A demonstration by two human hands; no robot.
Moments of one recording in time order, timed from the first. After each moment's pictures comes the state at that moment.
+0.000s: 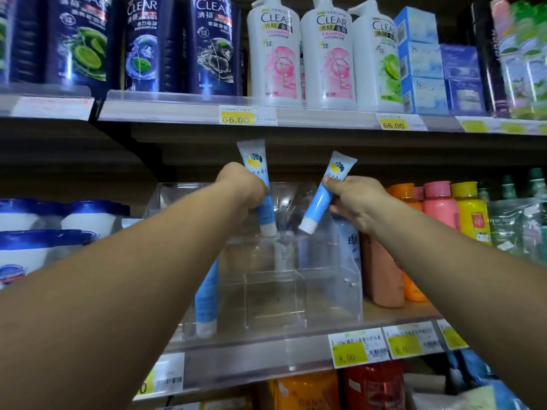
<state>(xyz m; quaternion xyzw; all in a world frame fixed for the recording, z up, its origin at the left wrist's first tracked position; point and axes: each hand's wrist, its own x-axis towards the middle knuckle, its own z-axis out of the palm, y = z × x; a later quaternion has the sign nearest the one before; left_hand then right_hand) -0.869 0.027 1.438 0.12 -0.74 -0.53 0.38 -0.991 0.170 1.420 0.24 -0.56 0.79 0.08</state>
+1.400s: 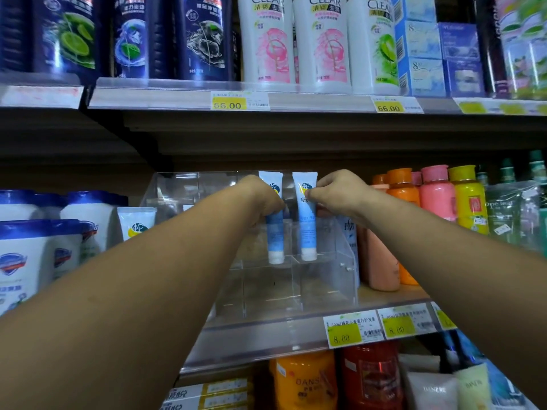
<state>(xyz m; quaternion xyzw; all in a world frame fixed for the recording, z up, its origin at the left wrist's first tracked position) -0.878 0.046 1.412 0.18 -0.87 -0.33 0.31 -0.977 0.169 1.406 0.29 -0.77 0.56 0.11</state>
